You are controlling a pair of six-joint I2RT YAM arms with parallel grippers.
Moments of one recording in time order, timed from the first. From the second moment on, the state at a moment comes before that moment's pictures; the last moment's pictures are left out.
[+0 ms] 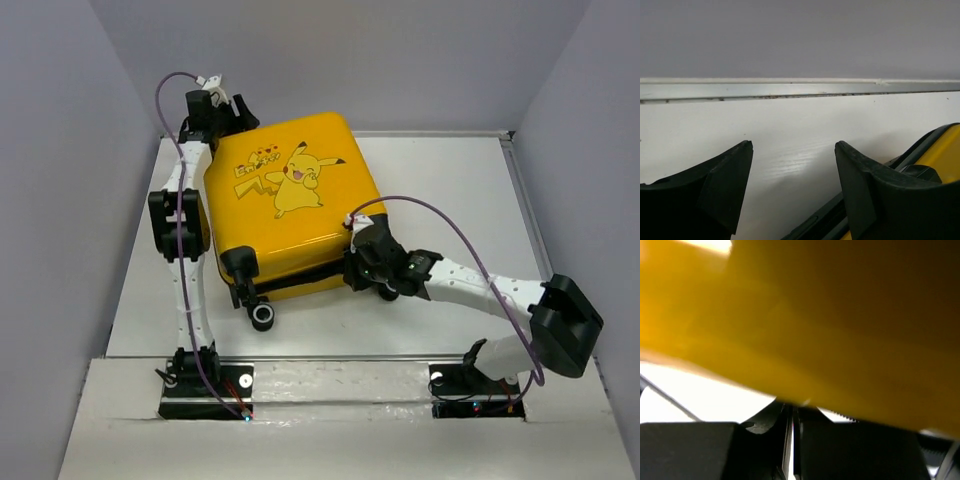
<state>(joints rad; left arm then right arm) 0.02 2.45 2.24 -0.17 0.44 -0.31 0.92 1.40 0.89 -0.24 0.10 0.46</state>
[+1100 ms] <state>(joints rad) -0.23 0.81 0.62 -0.28 -0.06 -0.45 0.39 1.79 1.78 -0.35 -0.21 0.37</state>
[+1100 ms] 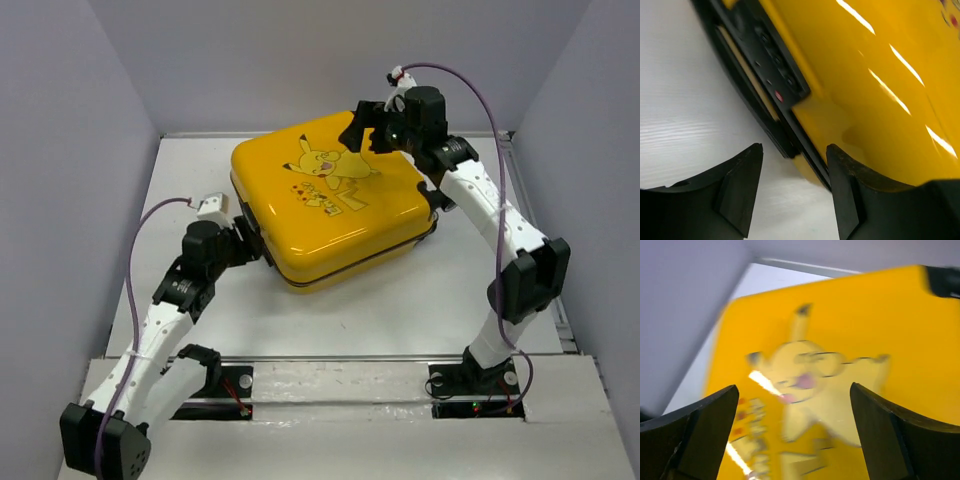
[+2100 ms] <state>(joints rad) -0.17 1.58 1.57 -0.21 0.03 -0.52 0.34 0.96 0.86 -0.41 0.21 0.57</state>
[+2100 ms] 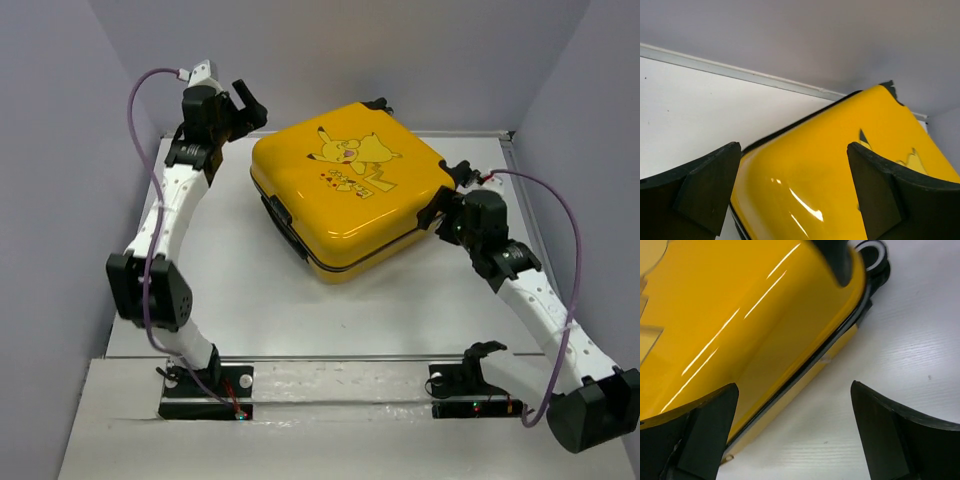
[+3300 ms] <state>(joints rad) -0.10 1.99 1.63 0.04 0.49 -0.43 -0.11 1.65 1.15 0.22 -0.50 0.68</state>
